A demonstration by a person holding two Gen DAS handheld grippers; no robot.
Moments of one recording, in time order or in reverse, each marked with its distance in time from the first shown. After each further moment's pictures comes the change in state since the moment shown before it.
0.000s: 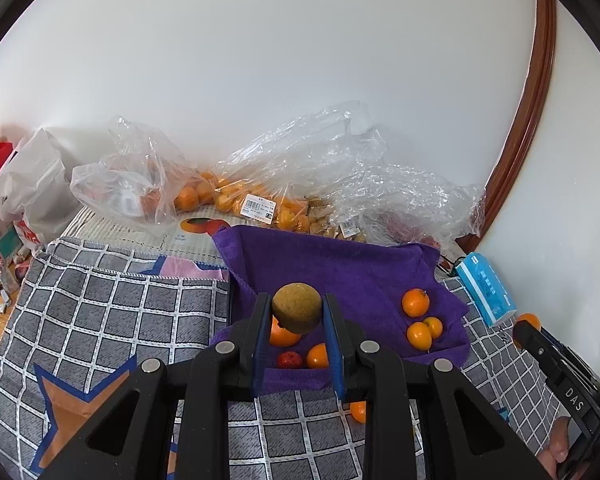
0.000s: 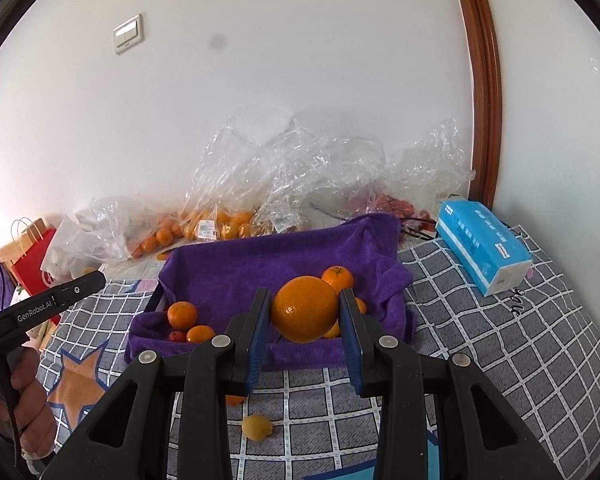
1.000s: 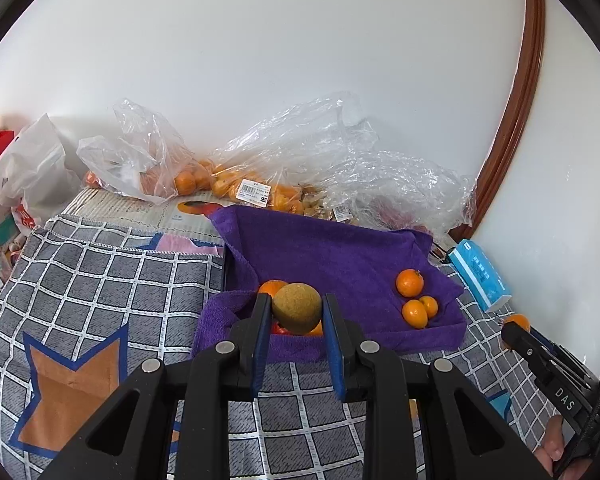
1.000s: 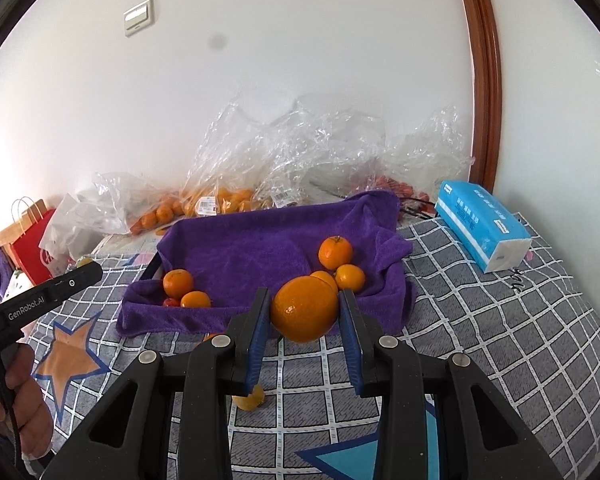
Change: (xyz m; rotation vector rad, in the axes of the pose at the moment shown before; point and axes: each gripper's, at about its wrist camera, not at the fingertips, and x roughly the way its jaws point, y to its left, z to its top) left arm -0.007 0.000 -0.034 -0.010 -0.014 -0.027; right arm -0.004 -0.003 -0.032 -0.029 0.015 0.000
